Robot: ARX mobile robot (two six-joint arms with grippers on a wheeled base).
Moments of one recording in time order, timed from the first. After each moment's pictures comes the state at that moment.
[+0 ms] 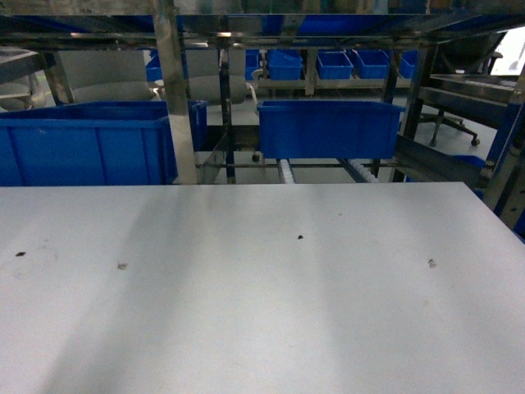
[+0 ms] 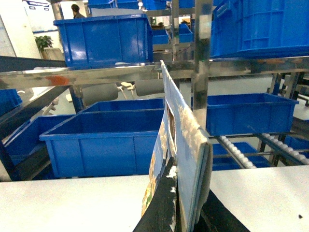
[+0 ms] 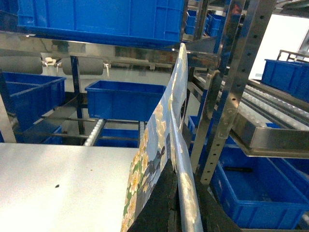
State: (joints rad) left arm 0.15 0.89 0.51 0.43 0.11 0.06; right arm -0.09 0.64 0.49 0.14 -0.04 -0.07
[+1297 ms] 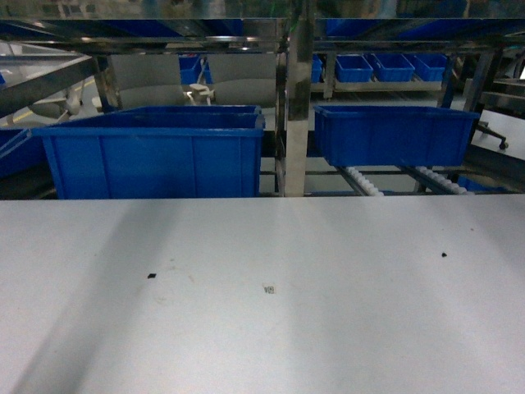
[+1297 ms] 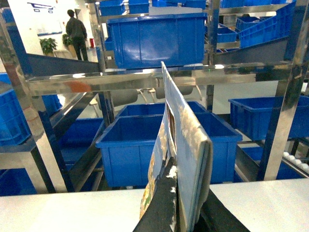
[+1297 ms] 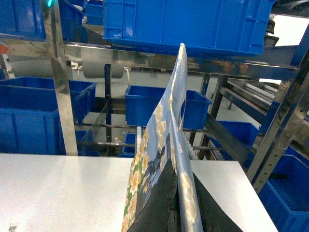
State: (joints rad) left arm 0.15 0.89 0.51 0.43 0.11 0.06; right arm -0.09 0.64 0.49 0.13 -0.05 -0.07
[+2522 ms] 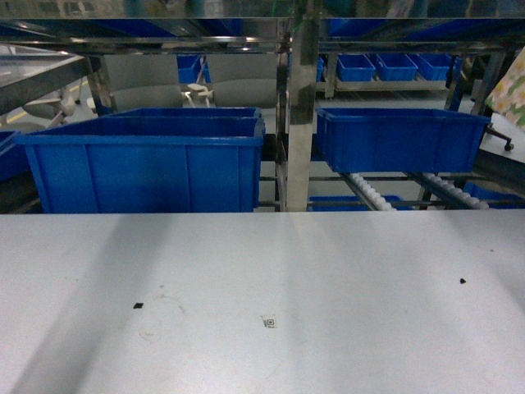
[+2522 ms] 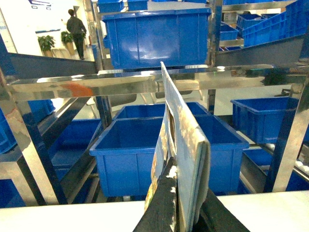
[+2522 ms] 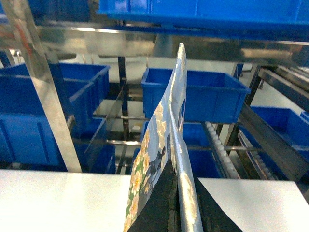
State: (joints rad) left arm 0.15 0.90 0.51 0.43 0.11 0.06; right arm -0.02 1.32 0.77 0.41 -0.06 -0.02
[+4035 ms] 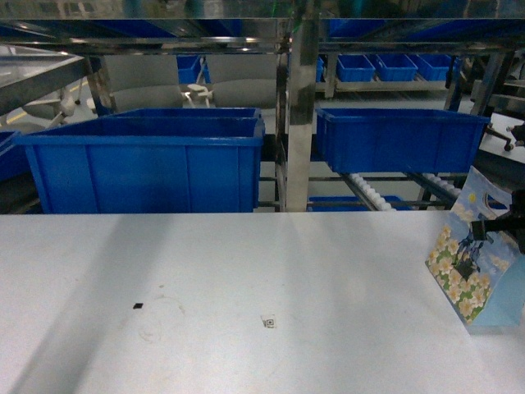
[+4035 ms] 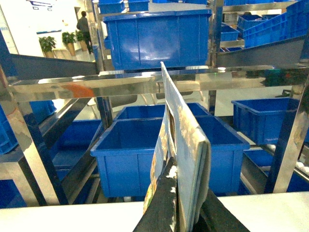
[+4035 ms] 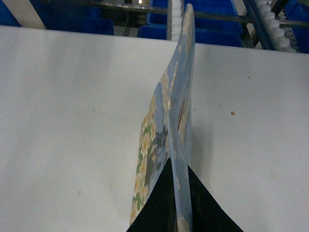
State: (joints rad) left arm 0.15 0.89 0.51 0.43 0.11 0.06; right arm 0.01 1.88 0.86 0.38 -0.04 -0.07
